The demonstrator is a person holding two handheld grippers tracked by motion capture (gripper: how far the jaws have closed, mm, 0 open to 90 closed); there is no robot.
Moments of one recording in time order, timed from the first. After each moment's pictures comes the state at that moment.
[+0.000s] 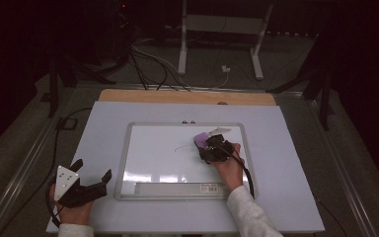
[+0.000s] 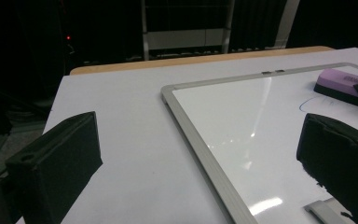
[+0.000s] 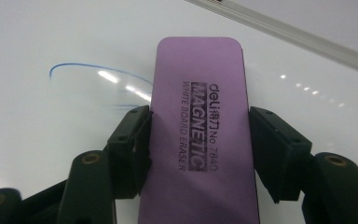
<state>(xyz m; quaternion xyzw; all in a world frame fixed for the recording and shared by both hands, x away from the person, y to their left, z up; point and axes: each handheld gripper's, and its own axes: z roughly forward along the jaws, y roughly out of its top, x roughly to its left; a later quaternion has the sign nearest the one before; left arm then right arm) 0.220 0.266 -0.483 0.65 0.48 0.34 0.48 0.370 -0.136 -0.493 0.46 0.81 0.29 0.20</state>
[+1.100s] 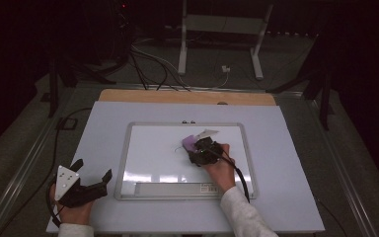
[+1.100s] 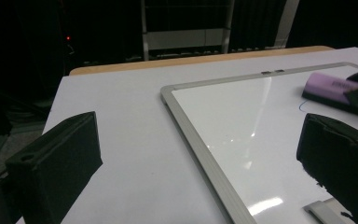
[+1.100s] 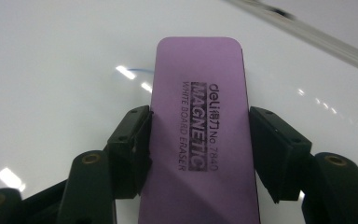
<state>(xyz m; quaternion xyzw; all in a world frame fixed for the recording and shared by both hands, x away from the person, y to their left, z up) 0.221 0.267 -0.484 0.65 0.48 0.34 0.48 0.359 -0.102 -0.493 0.41 0.84 0.30 0.18</state>
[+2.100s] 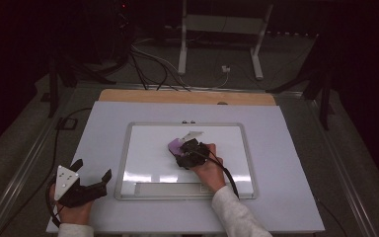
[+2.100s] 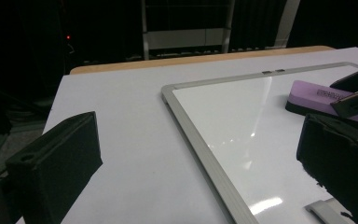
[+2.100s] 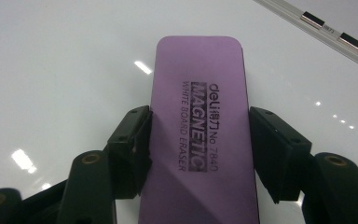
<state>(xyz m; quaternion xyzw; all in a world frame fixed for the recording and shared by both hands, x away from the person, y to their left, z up) 0.220 0.267 -0.484 0.65 0.48 0.34 0.48 0.361 -0.073 -0.492 0.38 0.86 0.30 0.16</state>
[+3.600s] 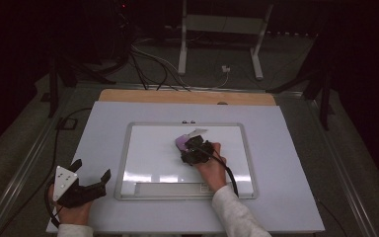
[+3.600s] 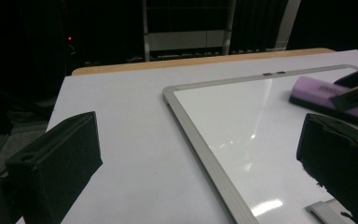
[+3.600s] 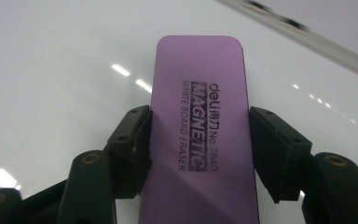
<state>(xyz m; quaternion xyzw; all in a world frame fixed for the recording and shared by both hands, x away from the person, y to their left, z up) 0.219 0.268 -0.484 0.65 0.48 0.34 0.48 0.371 -0.091 -0.492 0.43 0.83 0.28 0.19</state>
